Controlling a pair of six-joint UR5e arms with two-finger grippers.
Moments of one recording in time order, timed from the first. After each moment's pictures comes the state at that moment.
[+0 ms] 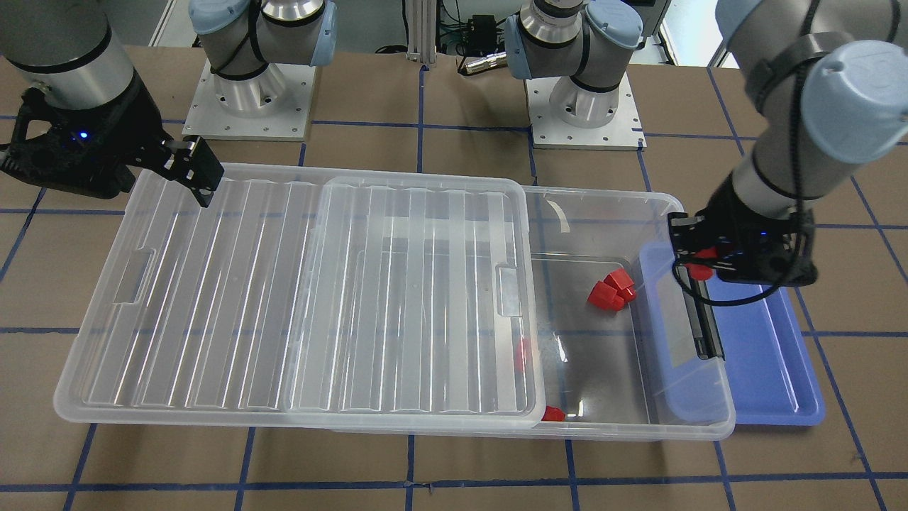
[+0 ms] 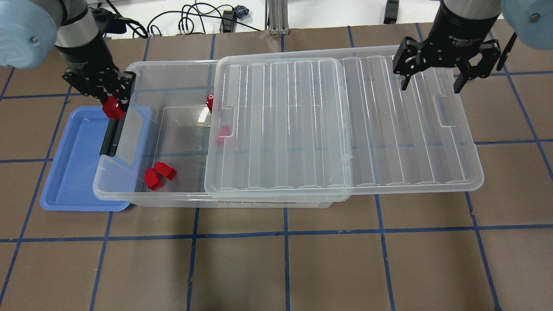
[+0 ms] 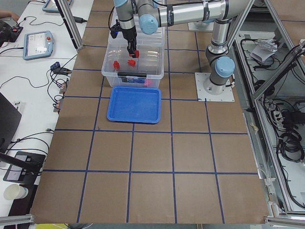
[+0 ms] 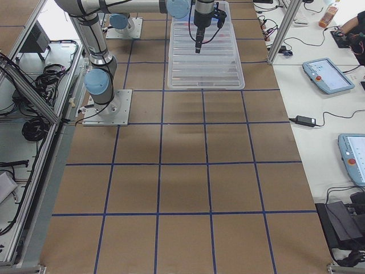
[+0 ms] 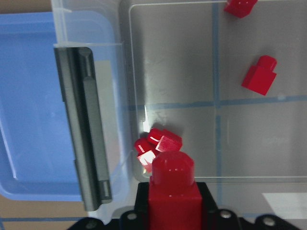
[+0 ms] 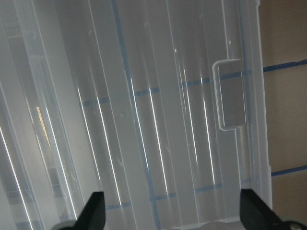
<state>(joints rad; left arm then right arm) -1.37 -1.77 -1.49 -1.57 1.71 0.31 1.50 -1.51 1.49 -1.51 -1.62 0.10</state>
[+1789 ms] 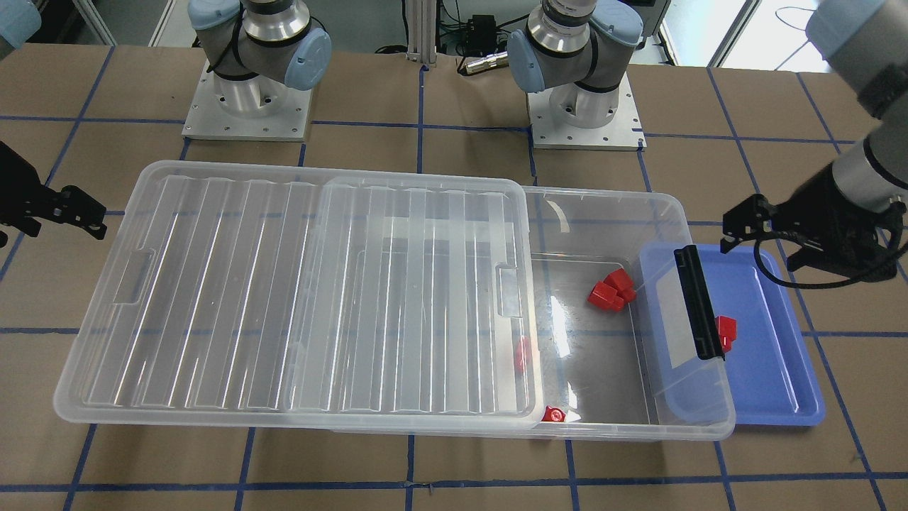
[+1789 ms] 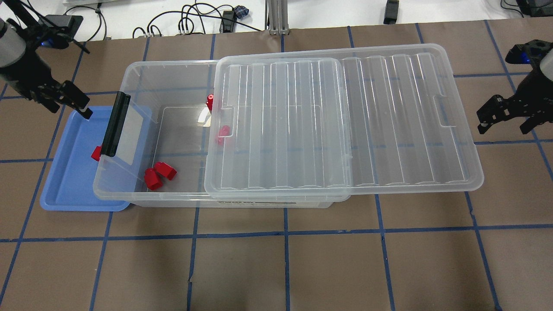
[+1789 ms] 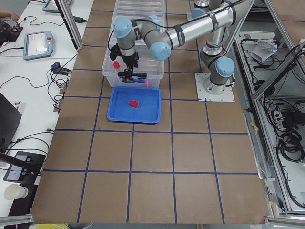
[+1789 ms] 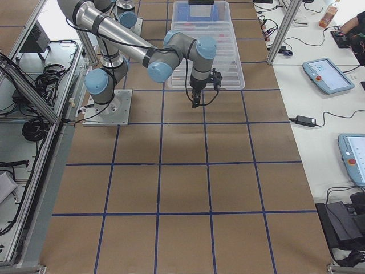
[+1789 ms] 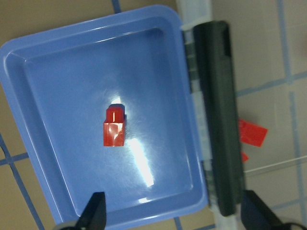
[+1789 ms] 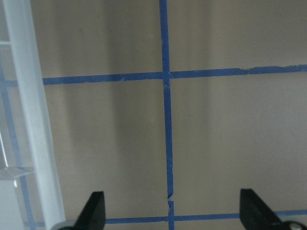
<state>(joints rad) -1.24 -1.72 -1.51 -1.57 1.57 0.57 1.11 -1.50 1.81 -1.80 -1.59 -0.43</state>
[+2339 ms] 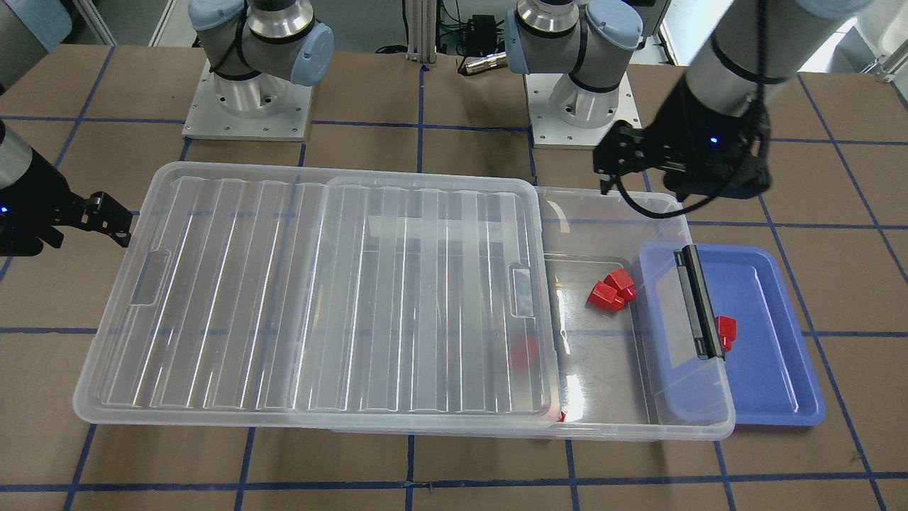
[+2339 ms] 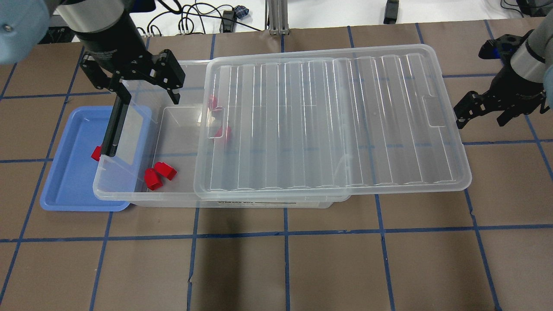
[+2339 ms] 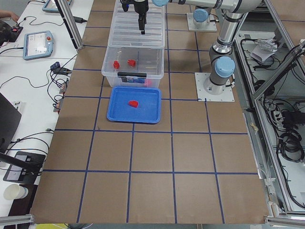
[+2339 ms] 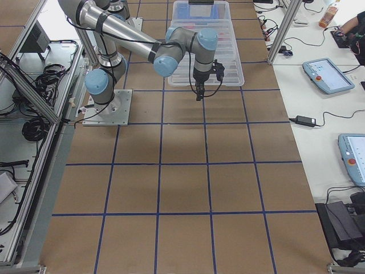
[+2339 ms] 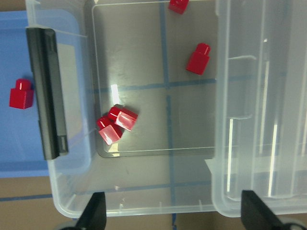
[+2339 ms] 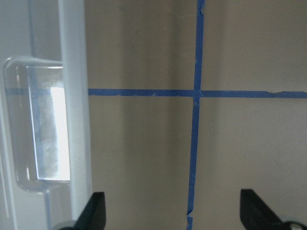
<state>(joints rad) -1.64 -1.64 -1.43 -1.72 1.57 -0.02 1.19 -1.50 1.81 -1.85 -1.58 -0.40</state>
